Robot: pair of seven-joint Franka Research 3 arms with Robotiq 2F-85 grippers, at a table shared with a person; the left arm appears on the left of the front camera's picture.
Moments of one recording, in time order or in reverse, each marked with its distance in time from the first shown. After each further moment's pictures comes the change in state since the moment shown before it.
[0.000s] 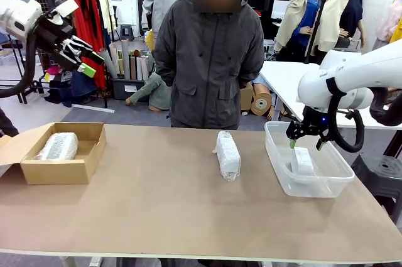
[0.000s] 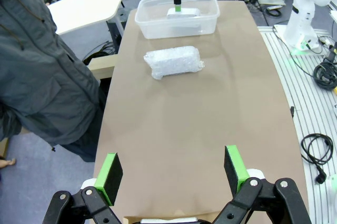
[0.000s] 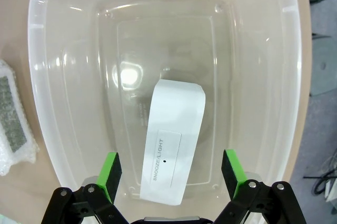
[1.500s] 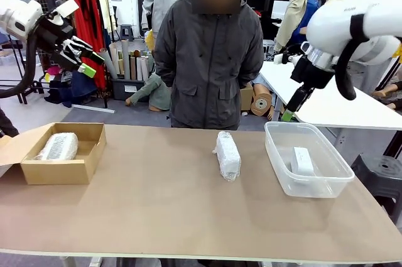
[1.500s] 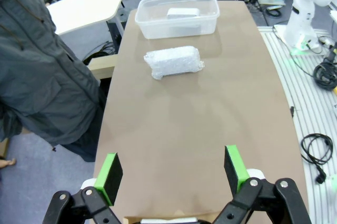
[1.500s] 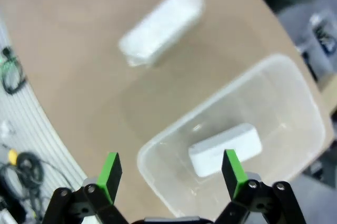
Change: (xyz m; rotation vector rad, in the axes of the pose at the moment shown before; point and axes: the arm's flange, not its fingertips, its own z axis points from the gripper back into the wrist) left arm 0.000 0.000 0.000 0.000 0.000 0.000; right arm -0.052 0.067 0.155 0.252 -0.137 1.008
